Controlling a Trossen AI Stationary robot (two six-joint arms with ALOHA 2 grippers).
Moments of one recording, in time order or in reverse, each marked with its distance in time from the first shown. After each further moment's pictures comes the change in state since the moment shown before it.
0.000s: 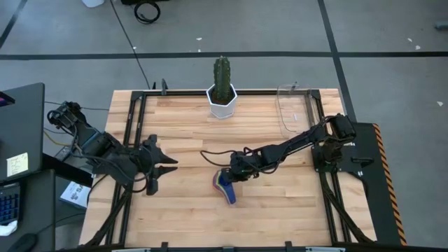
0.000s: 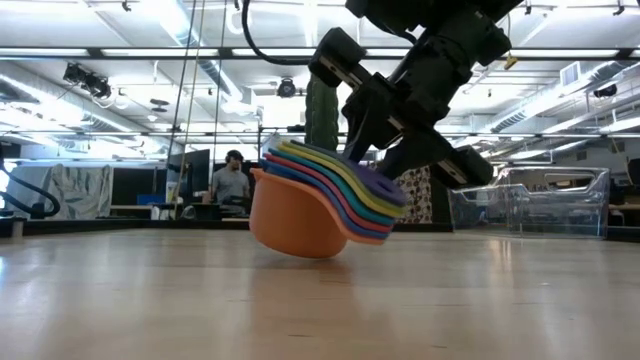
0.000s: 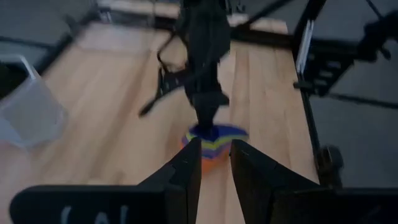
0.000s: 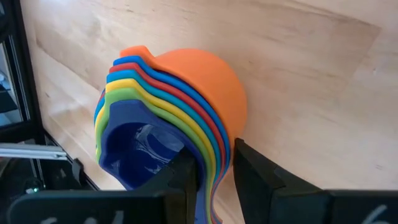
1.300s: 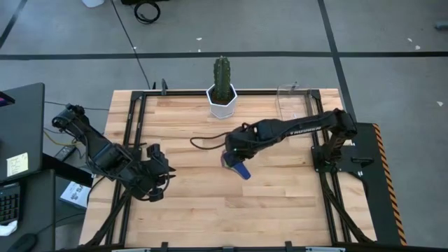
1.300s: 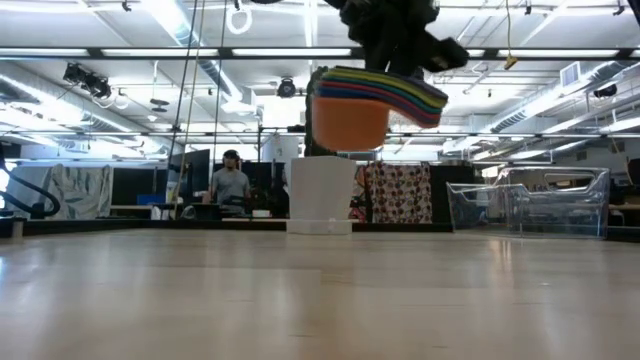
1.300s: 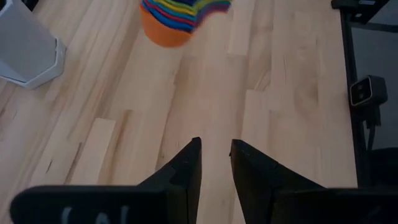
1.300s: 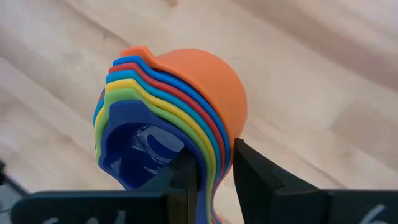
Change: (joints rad) left arm -0.025 0.118 0.000 -0.212 0.093 -0.148; right arm -0.100 -0.028 0.558 -0.919 0.106 -0.385
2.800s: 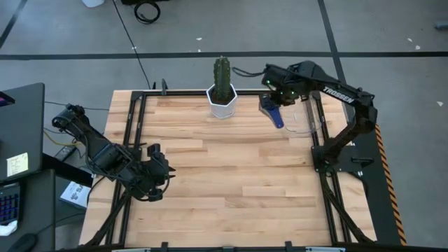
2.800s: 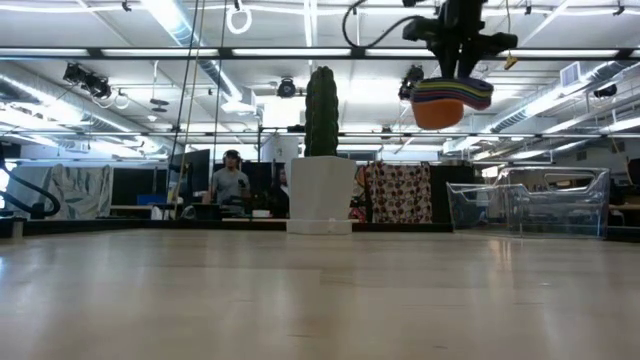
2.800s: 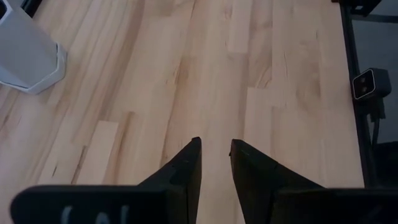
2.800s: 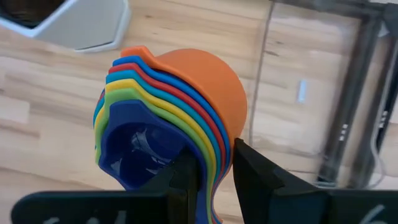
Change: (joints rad) left arm 0.000 0.000 0.000 -0.004 0.001 0.040; right arm -0.528 -0.255 0.108 -0.478 0.108 -0.197
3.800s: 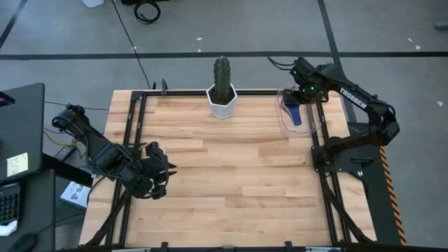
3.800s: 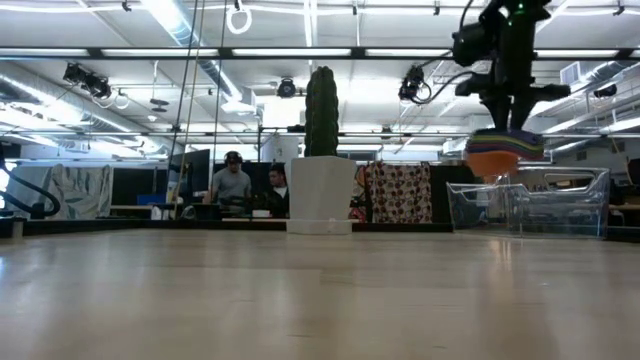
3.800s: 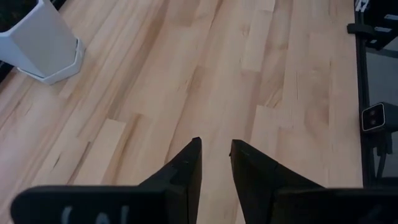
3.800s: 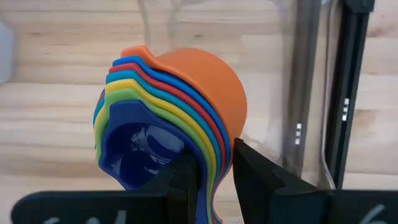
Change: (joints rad) left arm 0.004 0.000 0.000 -0.001 -0.068 -0.122; right arm -0.458 -0.262 -0.506 0.246 -0.115 -0.268
